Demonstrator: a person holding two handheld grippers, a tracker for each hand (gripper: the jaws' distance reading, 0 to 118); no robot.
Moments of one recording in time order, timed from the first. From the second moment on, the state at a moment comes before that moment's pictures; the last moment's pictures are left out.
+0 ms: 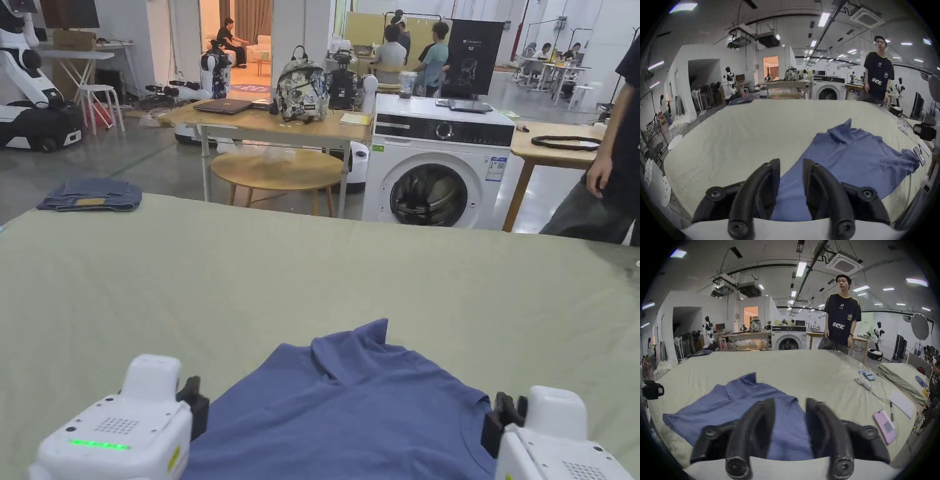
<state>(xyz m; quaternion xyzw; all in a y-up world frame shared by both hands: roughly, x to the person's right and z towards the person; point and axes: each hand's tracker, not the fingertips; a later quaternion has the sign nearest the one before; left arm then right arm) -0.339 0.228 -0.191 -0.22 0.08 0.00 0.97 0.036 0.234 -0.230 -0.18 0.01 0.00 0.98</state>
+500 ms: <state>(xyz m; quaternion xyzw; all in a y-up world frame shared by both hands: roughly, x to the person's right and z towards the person) -0.325 0.237 -0.194 -0.29 0.08 0.05 0.95 -0.003 0.232 -0.236 -0.20 0.06 0.00 0.98</state>
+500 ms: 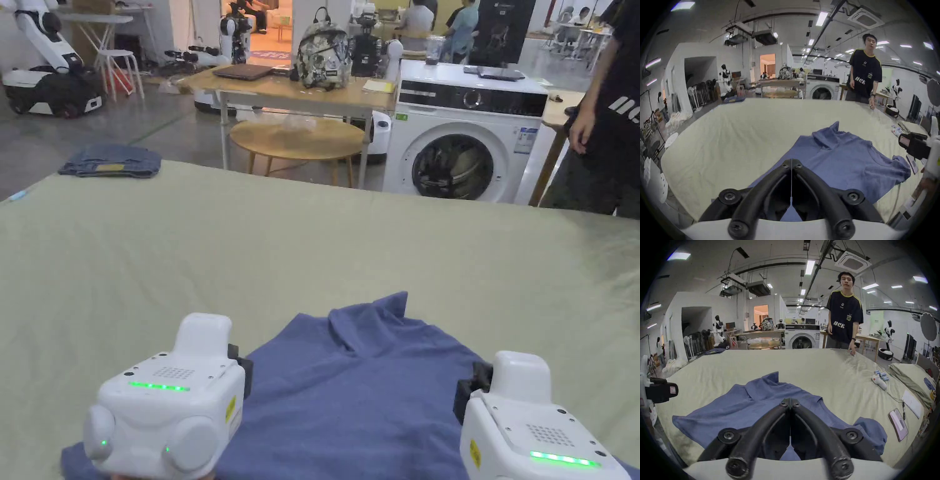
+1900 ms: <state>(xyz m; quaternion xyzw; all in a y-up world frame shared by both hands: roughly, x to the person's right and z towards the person) -0.483 0.163 -0.179 -0.49 0.19 0.18 0.83 0.013 0.213 -0.334 -0.30 0.09 0.03 0.95</state>
